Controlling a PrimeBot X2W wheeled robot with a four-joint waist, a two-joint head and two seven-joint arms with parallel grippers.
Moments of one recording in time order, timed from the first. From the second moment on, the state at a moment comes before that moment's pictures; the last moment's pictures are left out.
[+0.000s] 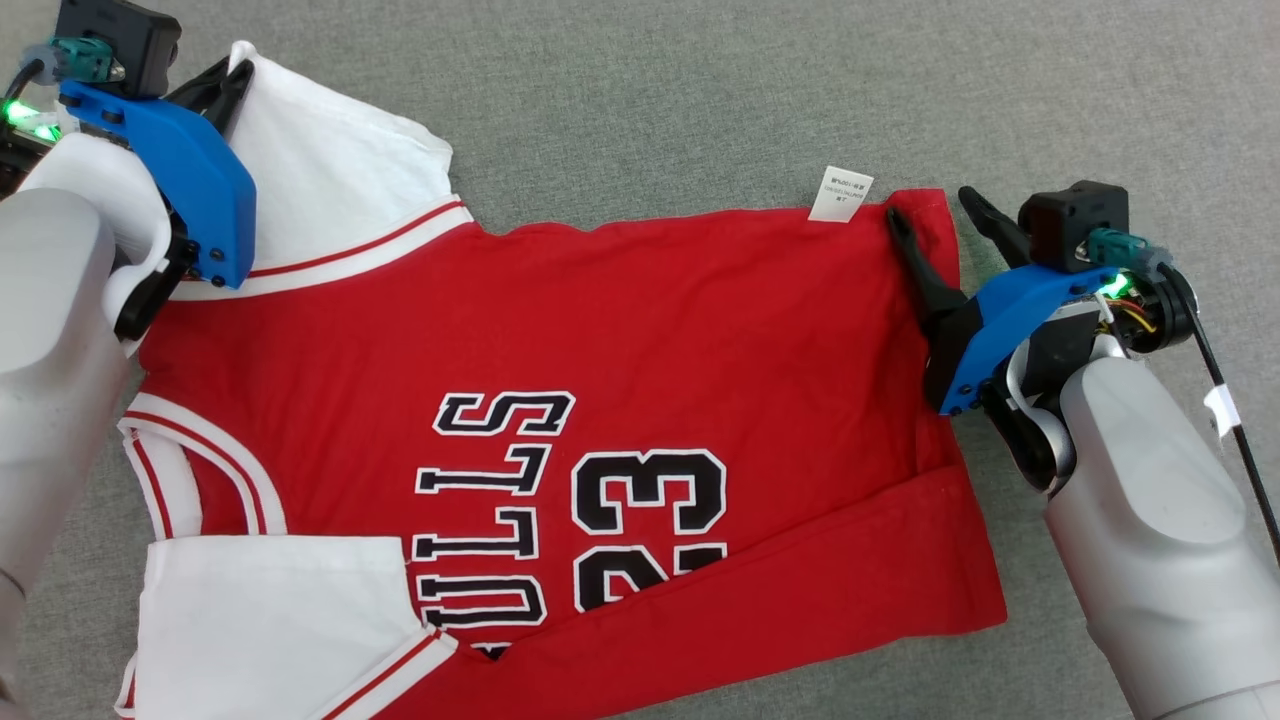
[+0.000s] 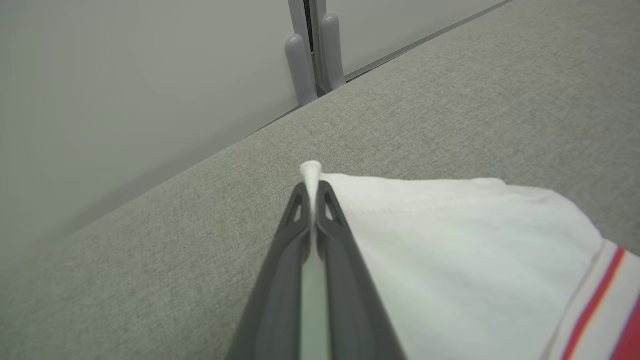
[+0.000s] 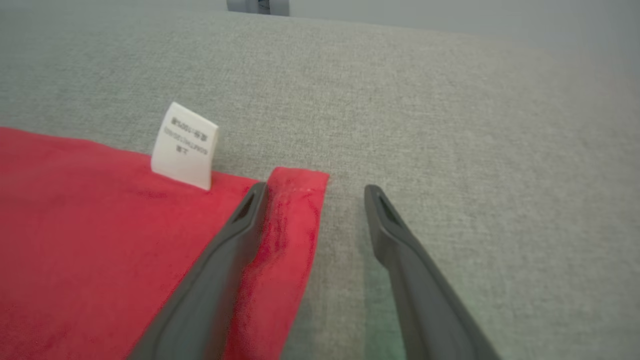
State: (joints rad) left arm -1.27 0.43 -1.00 1.02 -0.74 -0.13 0.00; right arm -0.72 -0.20 0.21 0.61 0.20 0.13 0.07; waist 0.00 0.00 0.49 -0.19
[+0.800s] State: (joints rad) left arm -1.29 0.40 -1.10 1.02 -0.83 -0.13 -0.16; right arm -0.77 -0.24 0.23 0.76 0.25 0.13 -0.11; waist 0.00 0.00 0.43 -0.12
